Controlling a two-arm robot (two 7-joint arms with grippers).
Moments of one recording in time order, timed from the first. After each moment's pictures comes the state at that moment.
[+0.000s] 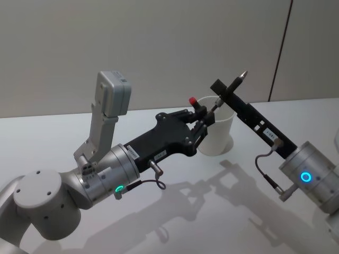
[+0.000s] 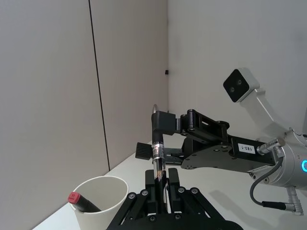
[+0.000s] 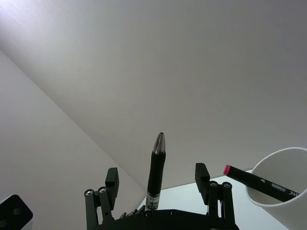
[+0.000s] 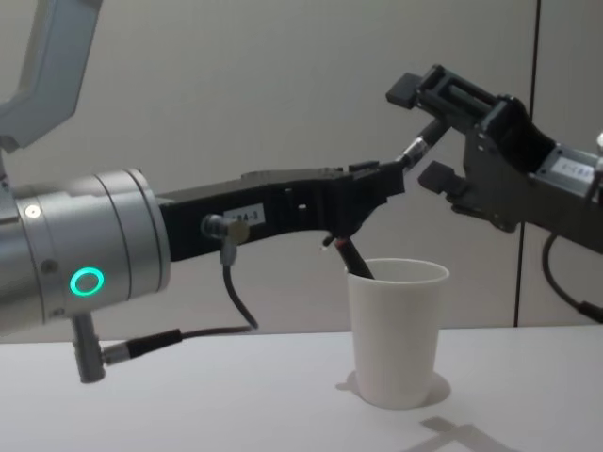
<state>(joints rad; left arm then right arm) -0.20 0.39 0.38 -1.74 -0.51 0.12 -0.51 0.10 0.23 -0.27 -1.71 1.11 0.24 0.36</state>
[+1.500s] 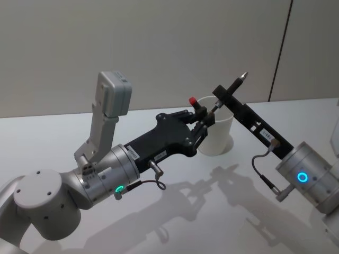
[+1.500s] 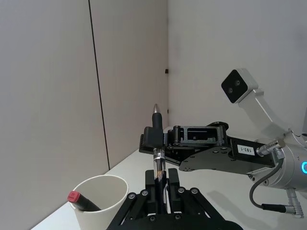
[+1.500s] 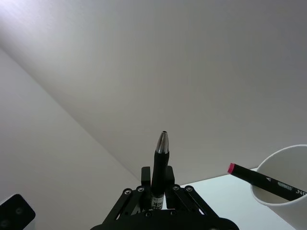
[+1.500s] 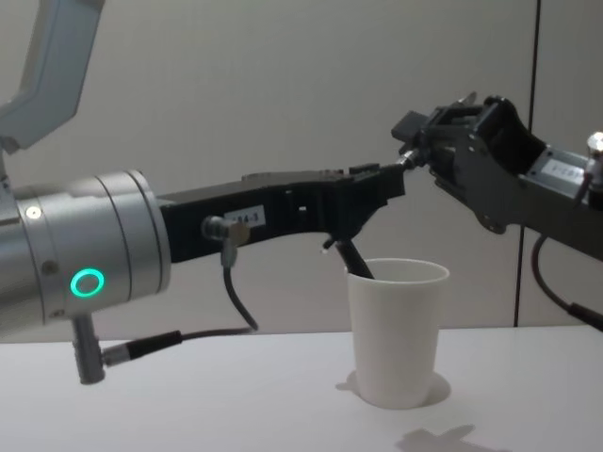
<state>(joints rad) -0.20 0.39 0.38 -1.74 -0.51 0.12 -0.51 0.11 0.23 -0.28 -1.70 1.12 0.24 0.37</state>
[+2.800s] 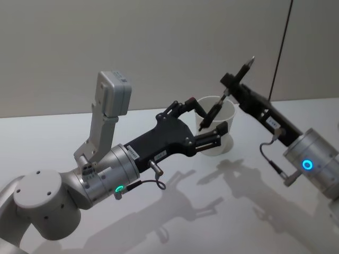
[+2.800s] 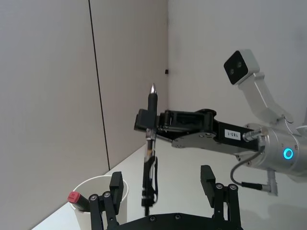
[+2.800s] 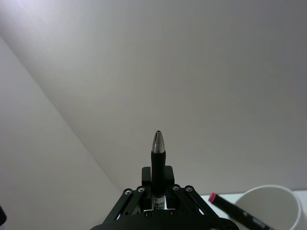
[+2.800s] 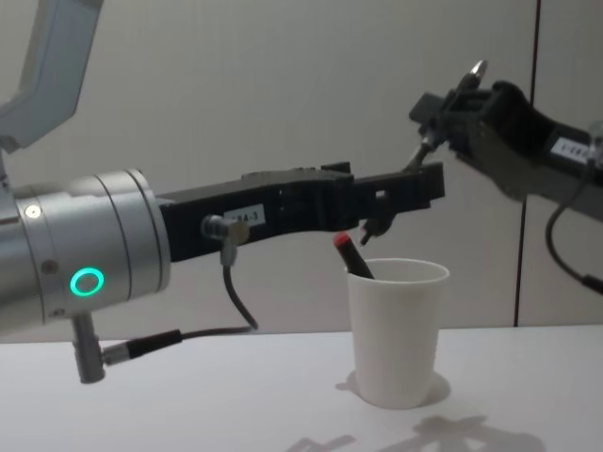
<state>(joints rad) -0.20 0.39 0.38 -1.74 -0.51 0.12 -0.51 0.16 0.24 -0.26 -1.67 0.98 0.17 0.39</state>
